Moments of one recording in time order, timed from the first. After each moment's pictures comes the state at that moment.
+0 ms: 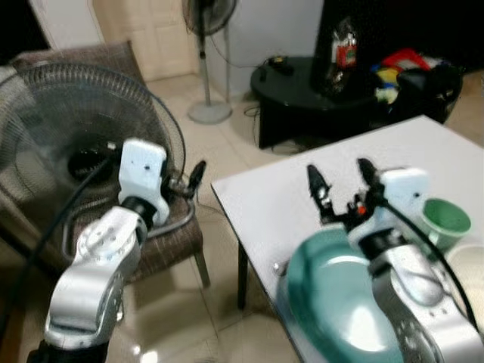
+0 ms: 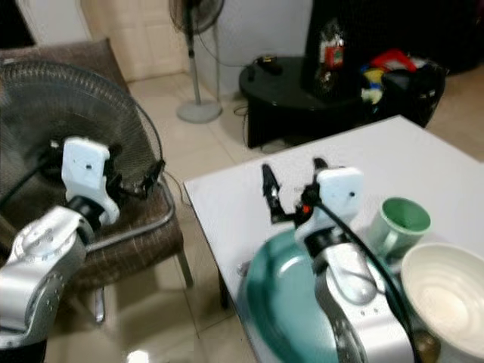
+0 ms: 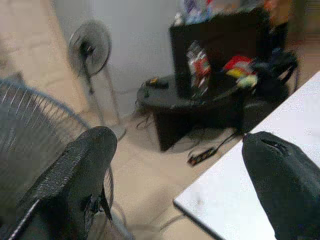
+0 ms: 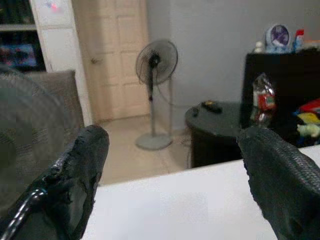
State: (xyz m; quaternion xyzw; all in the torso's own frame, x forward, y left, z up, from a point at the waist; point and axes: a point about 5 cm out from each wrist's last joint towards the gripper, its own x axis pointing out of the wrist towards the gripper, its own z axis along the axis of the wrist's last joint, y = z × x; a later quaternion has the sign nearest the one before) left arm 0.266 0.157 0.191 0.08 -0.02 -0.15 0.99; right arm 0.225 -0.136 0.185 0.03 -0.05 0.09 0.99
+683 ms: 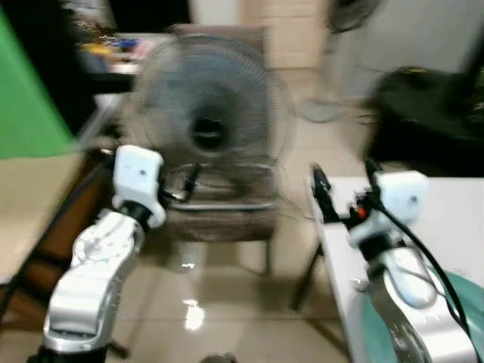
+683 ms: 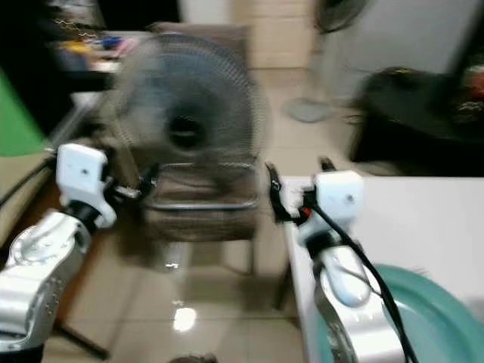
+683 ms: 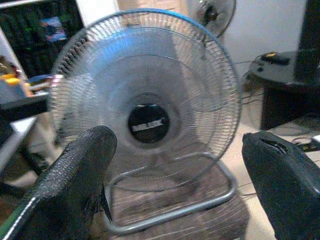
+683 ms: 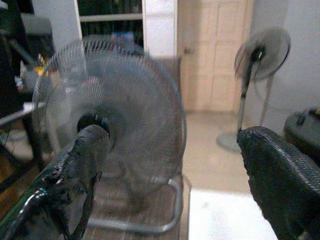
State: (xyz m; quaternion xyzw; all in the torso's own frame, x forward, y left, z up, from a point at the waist) left arm 0.263 0.164 0.178 0.08 0.01 -0.12 0.99; right arm 0.224 -0.142 0.169 0.00 -0.03 0.06 1.00
